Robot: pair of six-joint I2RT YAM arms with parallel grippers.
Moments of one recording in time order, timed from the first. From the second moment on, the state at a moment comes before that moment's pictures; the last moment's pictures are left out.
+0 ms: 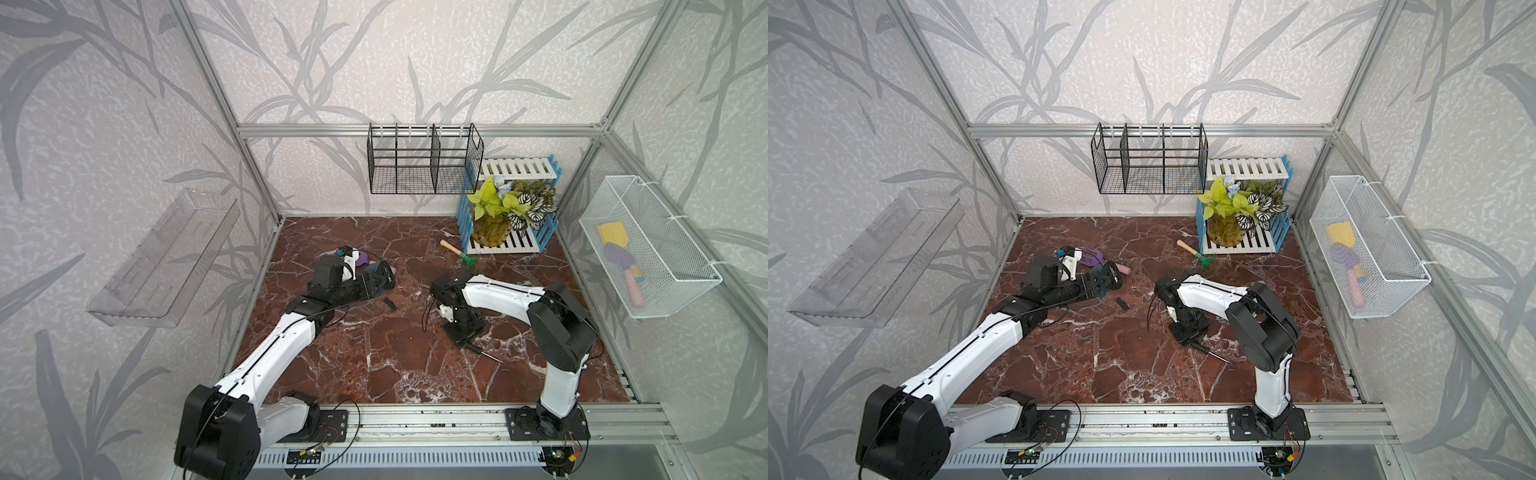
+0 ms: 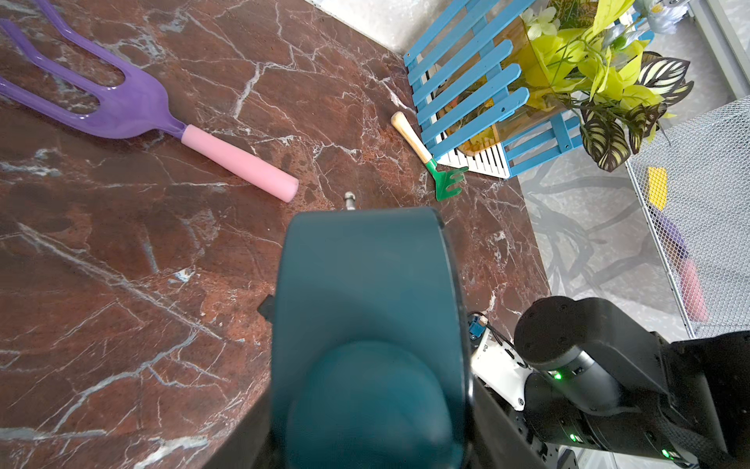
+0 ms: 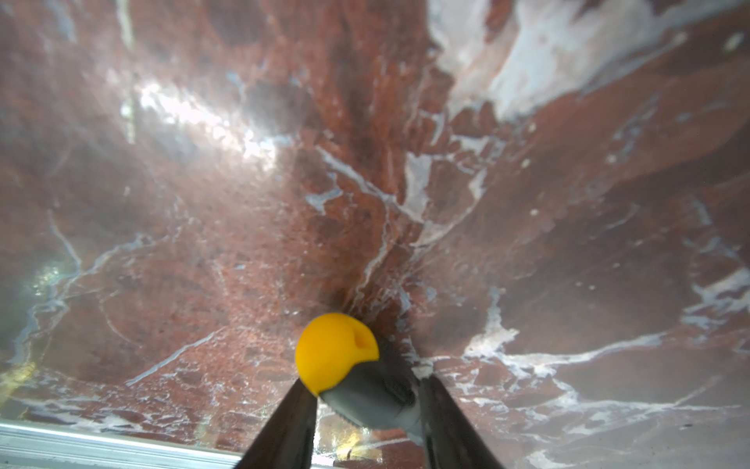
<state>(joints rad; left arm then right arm) -0.29 1.15 0.77 -0.22 0.38 -0.55 0.73 1.88 1.24 -1.15 -0.02 0.19</state>
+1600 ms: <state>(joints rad) -0.34 1.31 0.71 0.47 0.70 -1.03 0.35 0.99 1.03 -0.03 -0.27 0.33</state>
